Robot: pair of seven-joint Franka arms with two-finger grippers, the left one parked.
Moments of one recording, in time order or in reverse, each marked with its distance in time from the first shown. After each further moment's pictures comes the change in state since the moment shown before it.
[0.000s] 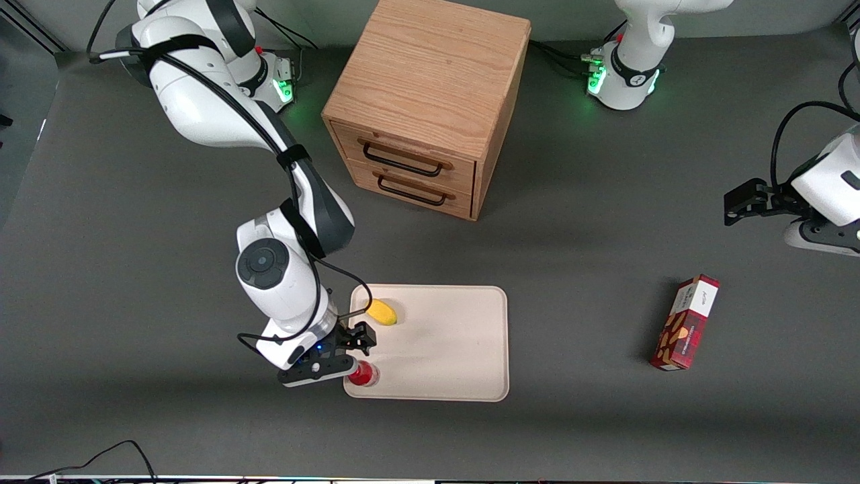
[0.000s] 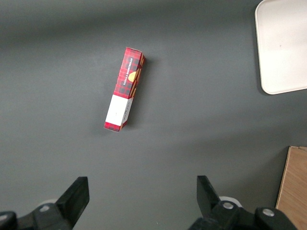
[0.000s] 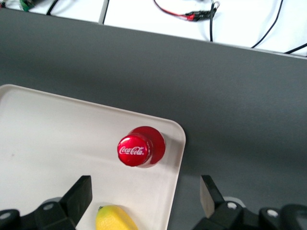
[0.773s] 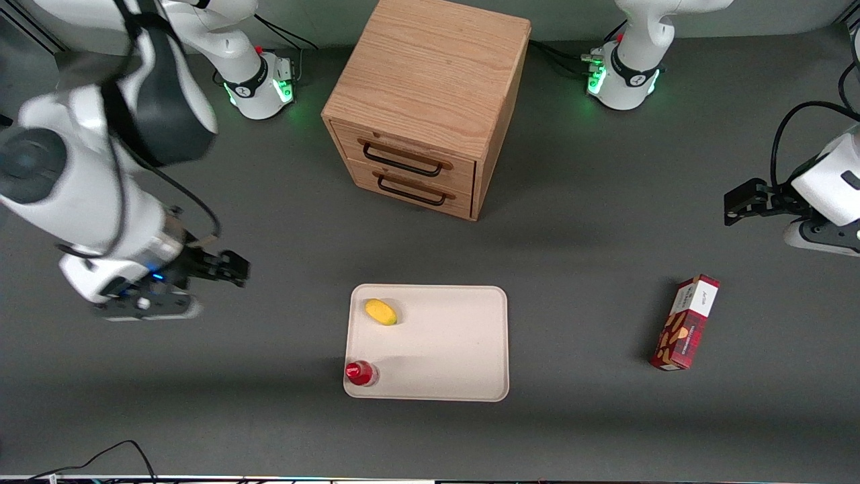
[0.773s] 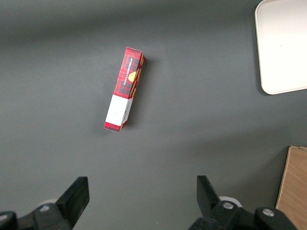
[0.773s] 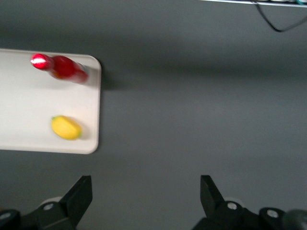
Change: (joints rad) arm -0.183 -0.497 -0.008 -0.224 0.004 -0.515 -0.061
